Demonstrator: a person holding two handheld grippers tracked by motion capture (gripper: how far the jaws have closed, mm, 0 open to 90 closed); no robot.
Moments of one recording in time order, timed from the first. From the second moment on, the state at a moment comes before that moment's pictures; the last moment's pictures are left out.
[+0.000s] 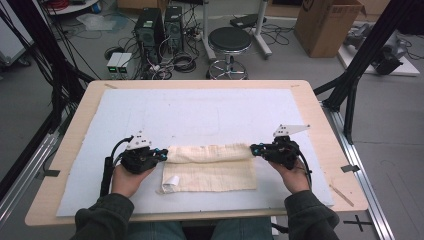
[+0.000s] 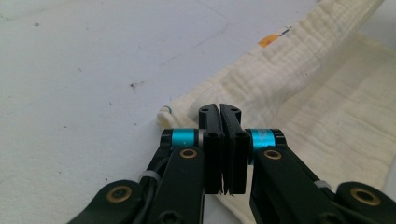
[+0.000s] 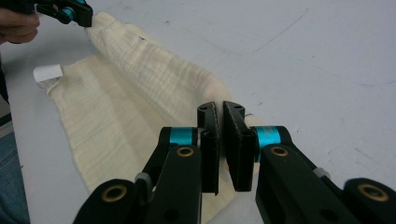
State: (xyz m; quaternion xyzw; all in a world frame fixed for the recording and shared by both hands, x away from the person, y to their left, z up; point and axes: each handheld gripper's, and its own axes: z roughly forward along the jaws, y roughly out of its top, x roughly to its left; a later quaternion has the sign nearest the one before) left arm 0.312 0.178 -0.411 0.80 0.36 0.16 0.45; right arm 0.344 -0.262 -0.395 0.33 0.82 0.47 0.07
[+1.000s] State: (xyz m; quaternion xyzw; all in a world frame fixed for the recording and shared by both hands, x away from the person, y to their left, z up) left arm 0.274 0.182 -0.430 0.82 0.33 0.12 0.45; right arm 0.313 -0.265 -0.416 0.32 0.83 0.45 0.05
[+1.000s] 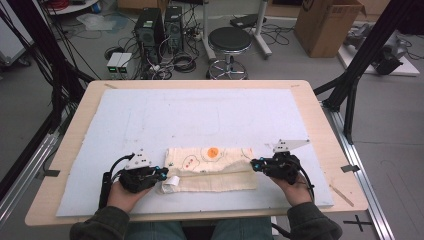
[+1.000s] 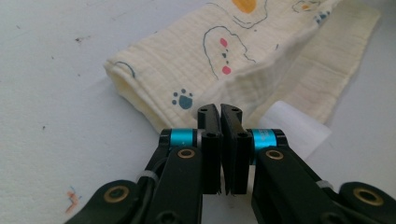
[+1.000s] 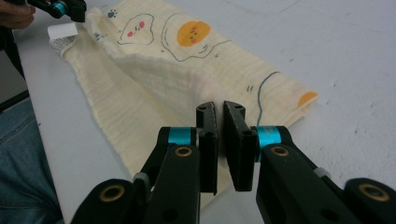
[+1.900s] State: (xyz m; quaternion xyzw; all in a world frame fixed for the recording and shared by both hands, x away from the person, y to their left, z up) left arm 0.282 0.169 -0.433 0.85 0.30 0.07 0.43; right arm 0.304 -0.243 -0.427 0.27 0.86 0.44 0.03
